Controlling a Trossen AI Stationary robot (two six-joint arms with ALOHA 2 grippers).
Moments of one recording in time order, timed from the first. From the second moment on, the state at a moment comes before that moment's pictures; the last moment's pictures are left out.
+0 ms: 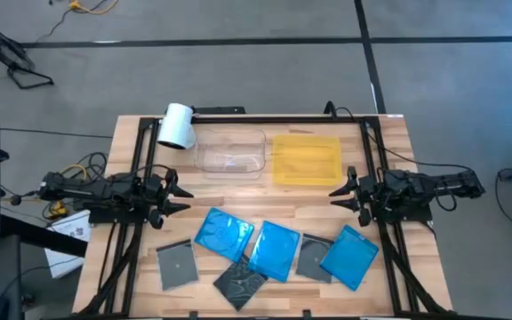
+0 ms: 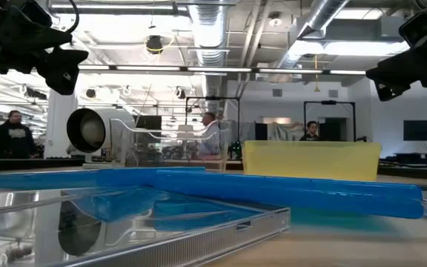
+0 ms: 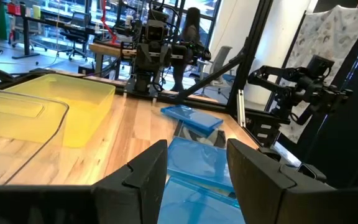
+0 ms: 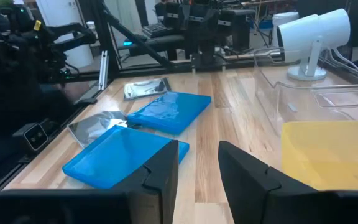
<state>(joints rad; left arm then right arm) -0.13 0.01 0.01 0.04 0.02 -0.23 0.14 0.01 0.09 -0.25 0.00 0.08</state>
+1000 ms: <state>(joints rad) -0.13 0.01 0.01 0.10 0.01 -0.24 0.14 0.01 0.09 -0.24 0.00 0.08</state>
